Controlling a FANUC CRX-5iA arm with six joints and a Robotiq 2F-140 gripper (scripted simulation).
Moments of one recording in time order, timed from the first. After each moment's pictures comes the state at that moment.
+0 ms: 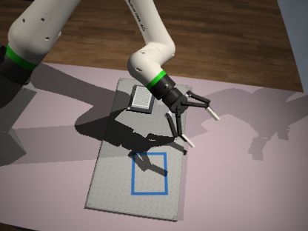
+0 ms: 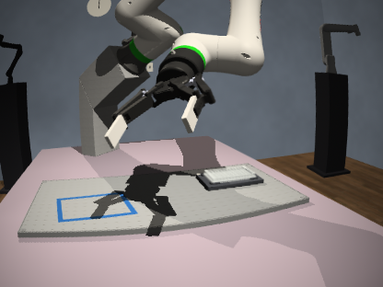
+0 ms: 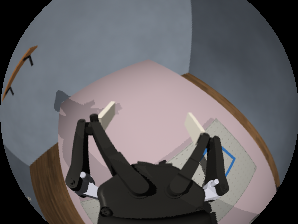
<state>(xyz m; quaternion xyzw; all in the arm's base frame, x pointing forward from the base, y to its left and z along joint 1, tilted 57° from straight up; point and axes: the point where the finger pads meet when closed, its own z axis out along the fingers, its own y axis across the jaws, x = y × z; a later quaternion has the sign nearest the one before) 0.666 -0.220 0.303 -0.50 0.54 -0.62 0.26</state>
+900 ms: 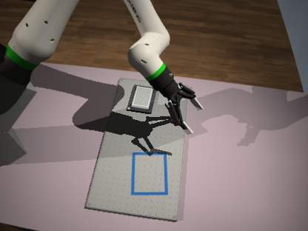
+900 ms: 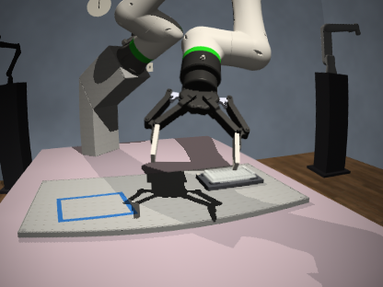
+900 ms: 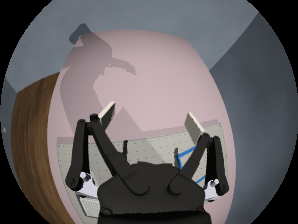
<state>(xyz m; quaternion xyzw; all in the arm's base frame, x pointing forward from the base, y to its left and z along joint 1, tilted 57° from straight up) 0.674 -0.108 0.308 -0.69 0.33 -0.62 0.20</state>
